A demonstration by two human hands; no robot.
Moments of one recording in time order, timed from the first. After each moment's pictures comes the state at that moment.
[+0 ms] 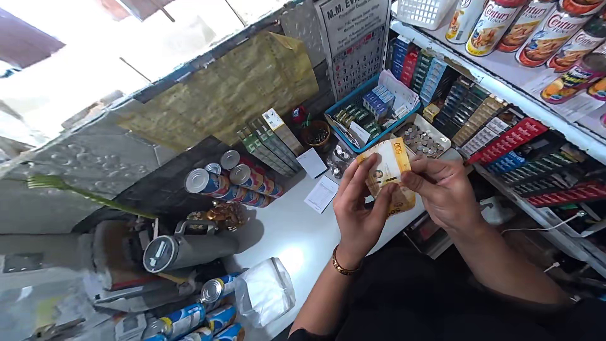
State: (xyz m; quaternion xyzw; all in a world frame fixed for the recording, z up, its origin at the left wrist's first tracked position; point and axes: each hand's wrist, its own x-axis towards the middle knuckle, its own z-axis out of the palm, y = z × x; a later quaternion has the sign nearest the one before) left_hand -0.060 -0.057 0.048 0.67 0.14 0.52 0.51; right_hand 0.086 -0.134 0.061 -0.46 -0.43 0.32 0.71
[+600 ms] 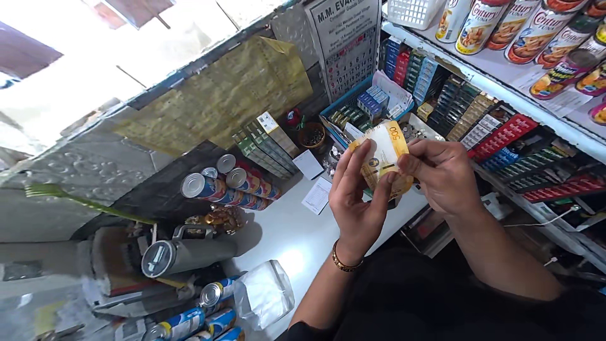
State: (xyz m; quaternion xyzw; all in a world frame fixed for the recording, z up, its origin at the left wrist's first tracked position) left_hand -0.042 -0.060 0.068 0.67 0.12 0.55 0.49; right_hand 0.100 -0.132 0.084 -0.47 -0.45 0.28 0.70
